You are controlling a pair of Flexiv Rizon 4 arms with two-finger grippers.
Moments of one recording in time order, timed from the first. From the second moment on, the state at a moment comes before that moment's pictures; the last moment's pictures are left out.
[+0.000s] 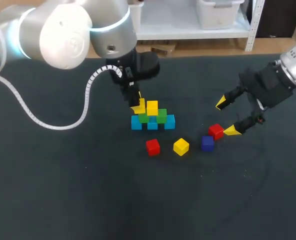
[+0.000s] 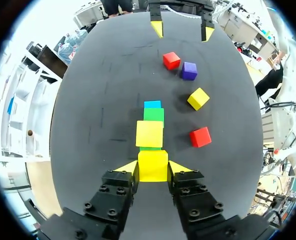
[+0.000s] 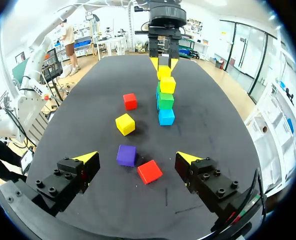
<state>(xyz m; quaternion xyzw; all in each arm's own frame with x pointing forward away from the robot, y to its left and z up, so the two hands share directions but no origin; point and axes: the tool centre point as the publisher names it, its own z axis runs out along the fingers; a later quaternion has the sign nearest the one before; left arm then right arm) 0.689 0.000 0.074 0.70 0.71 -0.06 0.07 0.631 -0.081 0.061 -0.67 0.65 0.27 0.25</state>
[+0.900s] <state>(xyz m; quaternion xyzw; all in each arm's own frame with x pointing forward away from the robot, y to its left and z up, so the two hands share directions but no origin) 0.690 -0.003 0.069 0.70 0.70 -0.06 0.07 0.631 -0.081 0.061 -0.67 0.65 0.27 0.25</state>
